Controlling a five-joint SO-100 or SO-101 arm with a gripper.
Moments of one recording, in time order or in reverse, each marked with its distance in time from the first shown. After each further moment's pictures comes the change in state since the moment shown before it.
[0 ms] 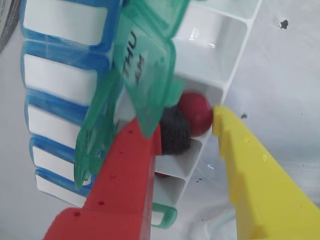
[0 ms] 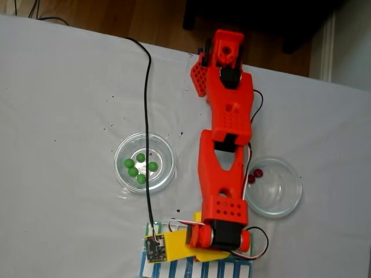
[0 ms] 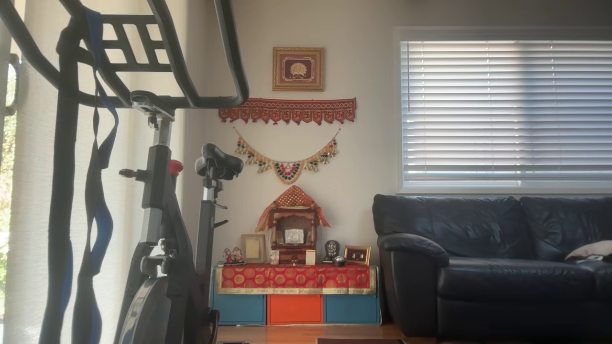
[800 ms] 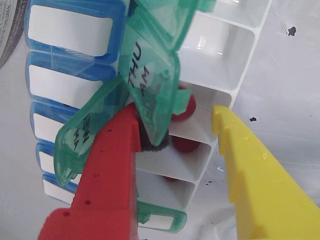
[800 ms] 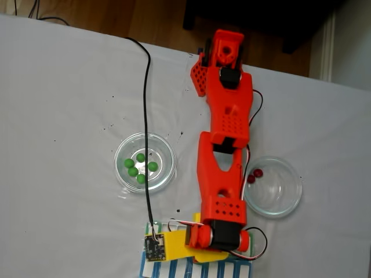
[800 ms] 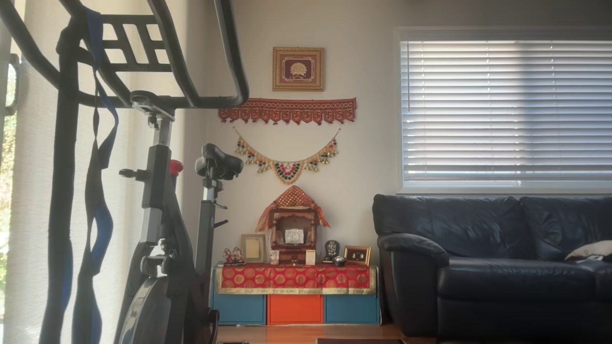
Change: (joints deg) arm -0.4 -2.0 -2.6 0.0 2.1
